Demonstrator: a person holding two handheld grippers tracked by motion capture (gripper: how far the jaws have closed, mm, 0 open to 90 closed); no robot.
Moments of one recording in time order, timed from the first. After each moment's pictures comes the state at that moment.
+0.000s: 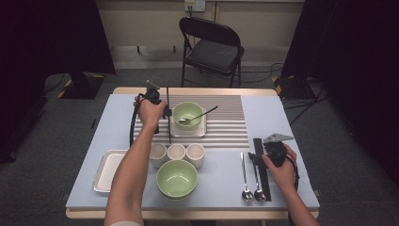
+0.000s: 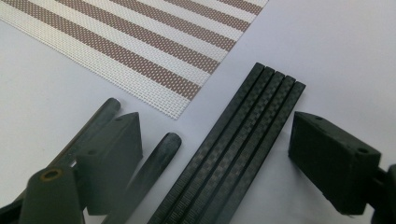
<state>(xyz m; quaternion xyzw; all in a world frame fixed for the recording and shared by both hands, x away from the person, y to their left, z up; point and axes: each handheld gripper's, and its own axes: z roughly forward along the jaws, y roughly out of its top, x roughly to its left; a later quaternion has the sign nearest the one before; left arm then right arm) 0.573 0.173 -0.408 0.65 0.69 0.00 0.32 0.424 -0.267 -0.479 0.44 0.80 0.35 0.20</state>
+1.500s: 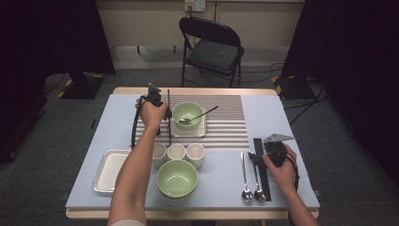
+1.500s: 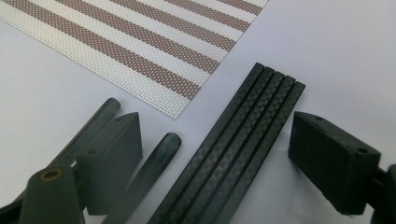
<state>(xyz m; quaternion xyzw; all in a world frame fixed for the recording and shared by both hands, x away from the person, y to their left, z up) 0.577 0.171 -0.424 0.65 0.69 0.00 0.31 0.424 -0.267 -0.479 0.44 0.80 0.35 0.20</state>
